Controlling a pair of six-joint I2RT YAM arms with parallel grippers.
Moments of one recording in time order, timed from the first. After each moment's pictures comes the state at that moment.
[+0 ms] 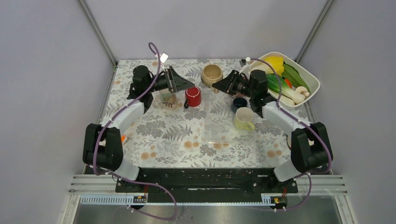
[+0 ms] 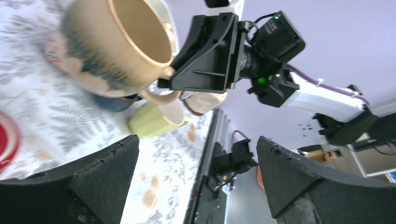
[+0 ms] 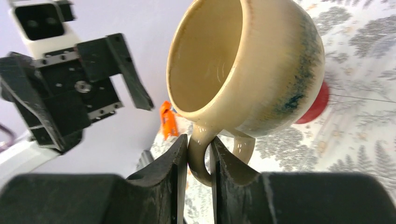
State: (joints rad) left arm -0.25 1.53 1.01 0.61 1.02 -0.98; right arm 0.34 1.52 1.00 0.42 -0.61 0.85
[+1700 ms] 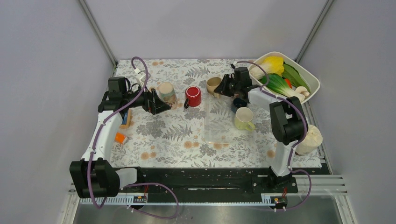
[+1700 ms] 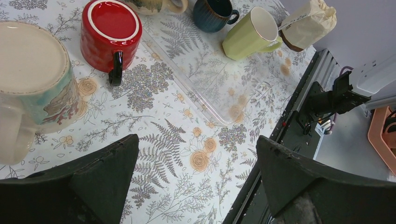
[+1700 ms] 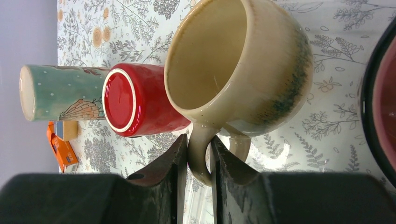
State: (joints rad) left arm 0.05 1.21 1.03 -0.51 1.02 0.08; right arm 0.34 1.93 1.28 0.06 -0.34 0.61
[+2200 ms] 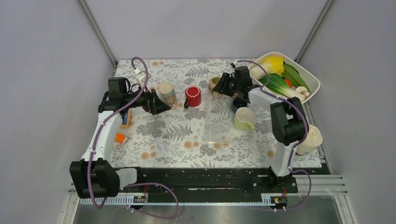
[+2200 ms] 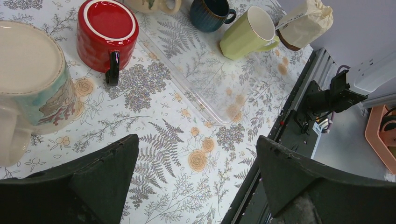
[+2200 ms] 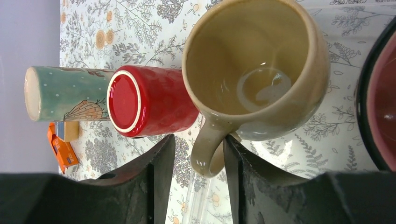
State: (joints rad) left arm 0.05 1.21 1.02 -0.51 1.03 0.08; right arm 0.34 1.92 1.29 0.06 -0.34 0.61
